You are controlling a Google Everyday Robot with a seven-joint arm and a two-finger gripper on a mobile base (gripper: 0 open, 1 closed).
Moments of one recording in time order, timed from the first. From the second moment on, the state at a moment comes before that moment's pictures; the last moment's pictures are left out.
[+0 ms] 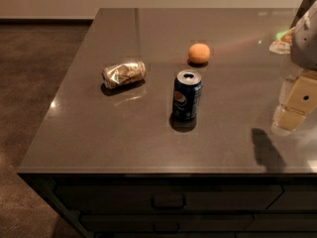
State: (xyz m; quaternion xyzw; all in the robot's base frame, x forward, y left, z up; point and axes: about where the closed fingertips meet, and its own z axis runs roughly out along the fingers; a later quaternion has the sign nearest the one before) arm 0.438 -0.217 0.977 -0.60 0.78 -0.03 0.16
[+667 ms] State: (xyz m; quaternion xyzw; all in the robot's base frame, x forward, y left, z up) arm 0.452 -0.215 0.972 -0.59 0.79 -0.02 0.17
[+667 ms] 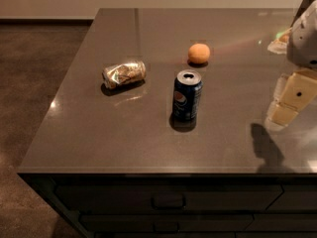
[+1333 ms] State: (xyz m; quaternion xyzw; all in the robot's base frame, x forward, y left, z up) arm 0.497 -0.184 0.953 -0.56 0.80 0.03 0.22
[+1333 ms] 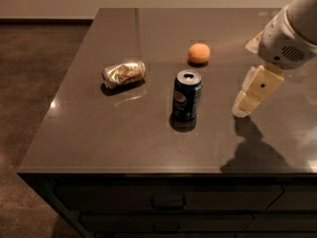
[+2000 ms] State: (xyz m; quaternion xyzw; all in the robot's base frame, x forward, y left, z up) arm 0.521 -0.137 0.931 -0.57 0.78 0.06 0.26
